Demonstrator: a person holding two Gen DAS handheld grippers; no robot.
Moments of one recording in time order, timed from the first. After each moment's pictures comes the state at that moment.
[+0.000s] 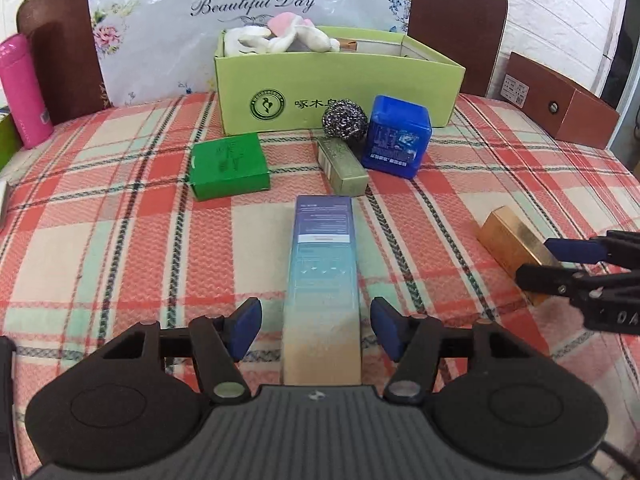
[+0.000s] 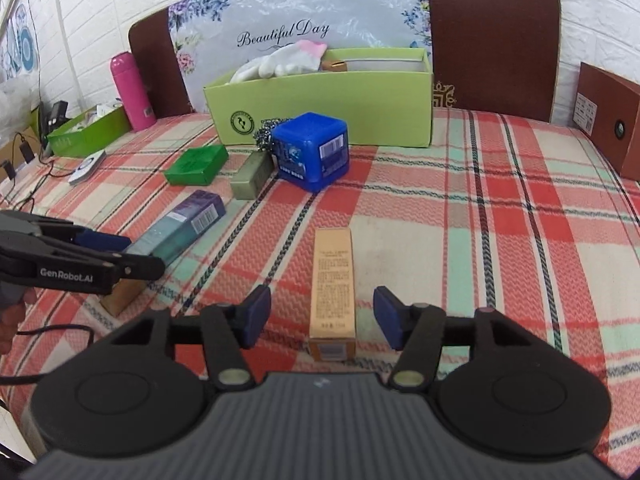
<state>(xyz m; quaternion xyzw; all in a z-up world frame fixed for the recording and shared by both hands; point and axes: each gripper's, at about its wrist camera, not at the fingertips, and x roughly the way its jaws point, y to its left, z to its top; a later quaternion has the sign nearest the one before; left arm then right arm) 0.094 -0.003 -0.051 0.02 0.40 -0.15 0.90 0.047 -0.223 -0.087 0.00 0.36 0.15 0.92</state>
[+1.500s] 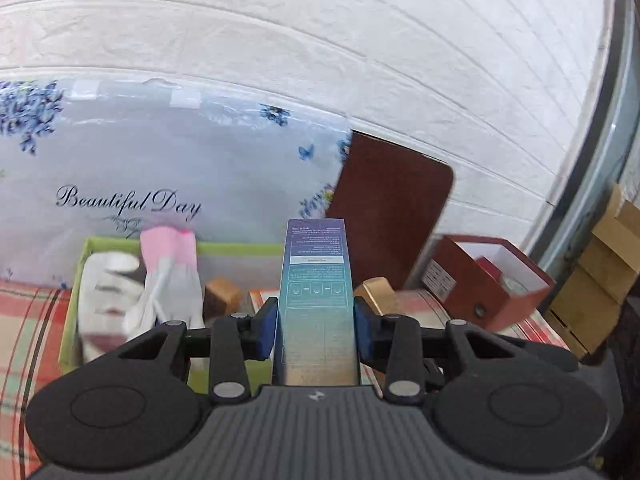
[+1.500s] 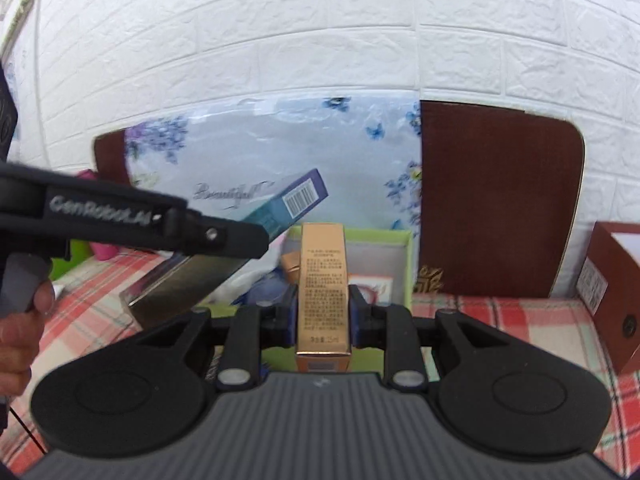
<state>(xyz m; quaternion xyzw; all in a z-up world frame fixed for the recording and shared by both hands) 0.248 -0.092 0.087 -0.09 0.27 -0.25 0.93 0.206 -0.234 0.006 0.00 0.23 0.13 0.96</state>
